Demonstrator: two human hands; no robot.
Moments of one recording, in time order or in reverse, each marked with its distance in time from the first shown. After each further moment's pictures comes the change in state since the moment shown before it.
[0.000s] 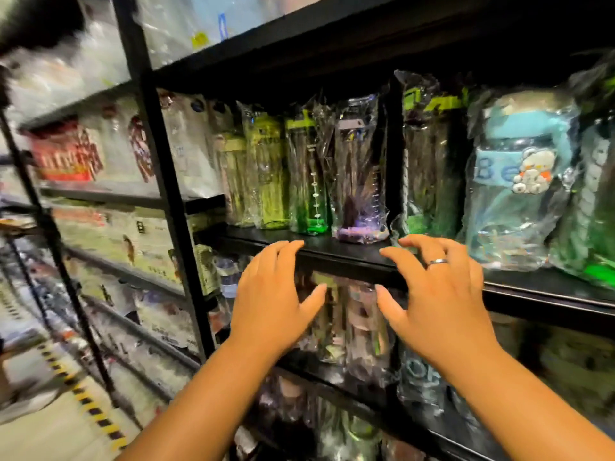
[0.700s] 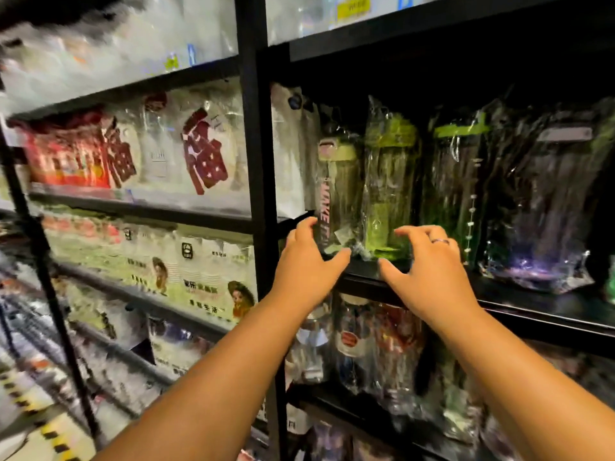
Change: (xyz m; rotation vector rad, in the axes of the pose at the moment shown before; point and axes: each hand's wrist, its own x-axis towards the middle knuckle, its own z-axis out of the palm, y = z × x) left_hand 0.144 -0.244 -0.005 -0.469 -0.105 -0.197; right_hand 0.151 -0.201 0.171 0.134 -0.131 0.288
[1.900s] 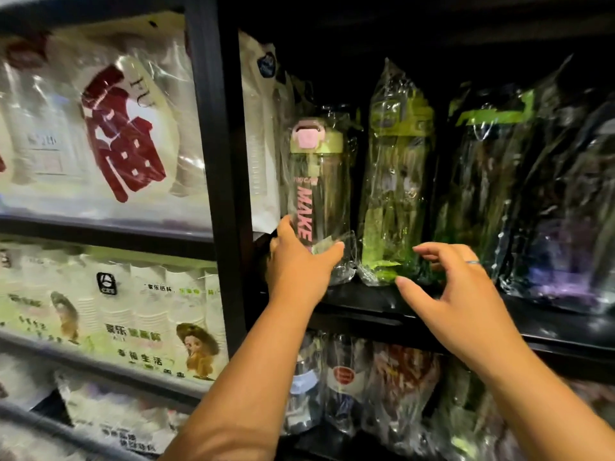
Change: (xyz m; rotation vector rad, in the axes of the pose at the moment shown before) left_hand 0.105 -0.046 0.052 -0.258 -0.018 -0.162; right_hand 0.025 0.015 0.035 0.061 0.025 0.087
